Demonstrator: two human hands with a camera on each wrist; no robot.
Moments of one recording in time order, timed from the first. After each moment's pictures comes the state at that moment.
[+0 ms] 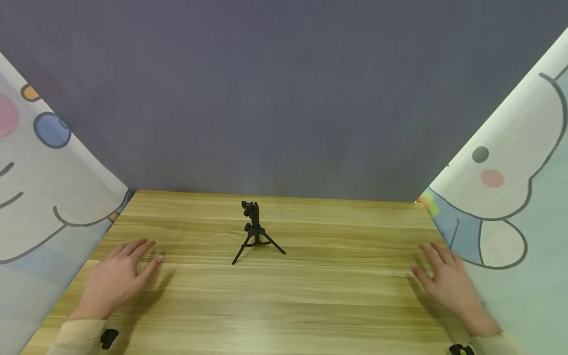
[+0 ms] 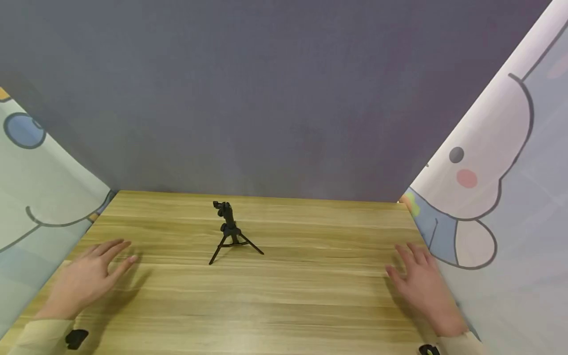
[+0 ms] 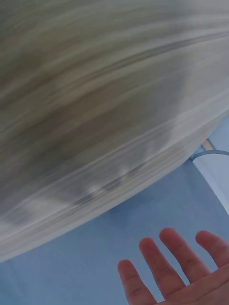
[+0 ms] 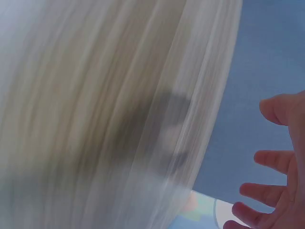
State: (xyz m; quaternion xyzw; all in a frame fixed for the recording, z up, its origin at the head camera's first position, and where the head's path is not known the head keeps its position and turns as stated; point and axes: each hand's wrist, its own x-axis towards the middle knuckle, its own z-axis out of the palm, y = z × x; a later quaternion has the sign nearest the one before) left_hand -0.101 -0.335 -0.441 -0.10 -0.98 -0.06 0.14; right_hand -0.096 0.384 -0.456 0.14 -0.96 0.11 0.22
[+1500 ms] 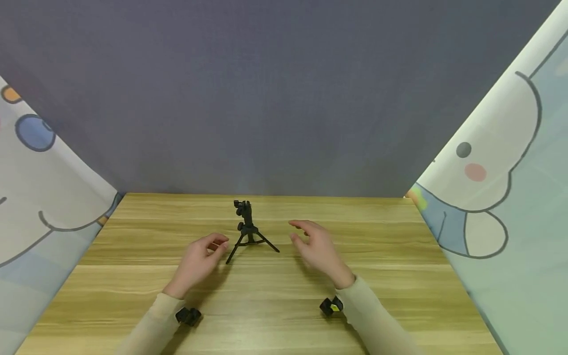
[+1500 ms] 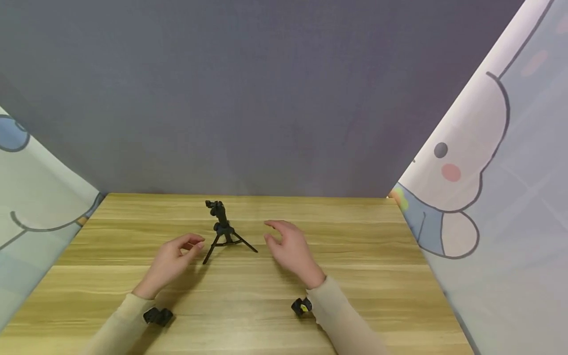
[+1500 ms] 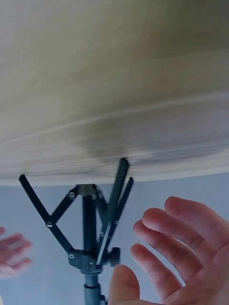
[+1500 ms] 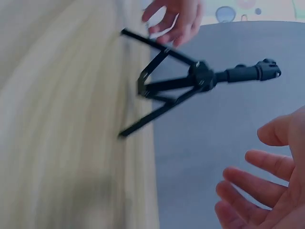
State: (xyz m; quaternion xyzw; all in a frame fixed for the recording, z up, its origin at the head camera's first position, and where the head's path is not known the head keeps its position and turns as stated) left_hand -0.145 -0.184 -0.459 -0.13 -0.91 -0.39 0.08; right_hand -0.153 0.127 -0.429 0.20 -0.89 0.40 0.09
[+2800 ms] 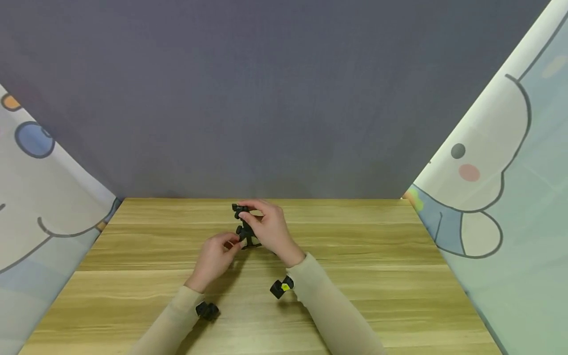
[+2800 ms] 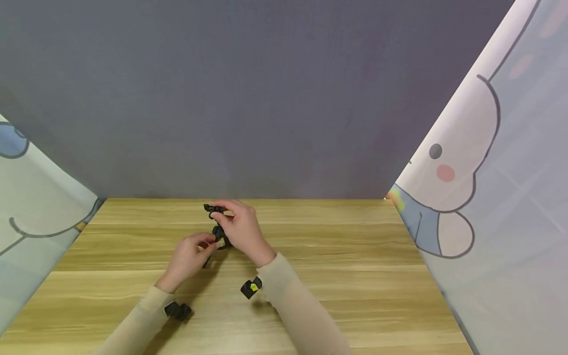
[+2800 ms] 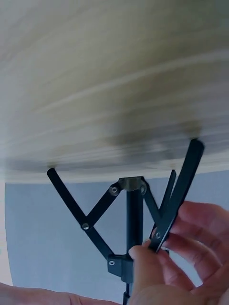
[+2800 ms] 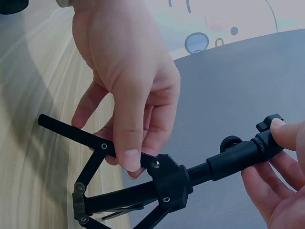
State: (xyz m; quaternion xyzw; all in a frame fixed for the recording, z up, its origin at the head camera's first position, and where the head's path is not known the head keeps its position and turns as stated) left_hand -0.161 -0.147 -0.457 -0.14 -0.91 -0.37 0.14; right_hand -0.190 0.024 -0.389 0.28 -0.76 0.57 0.13
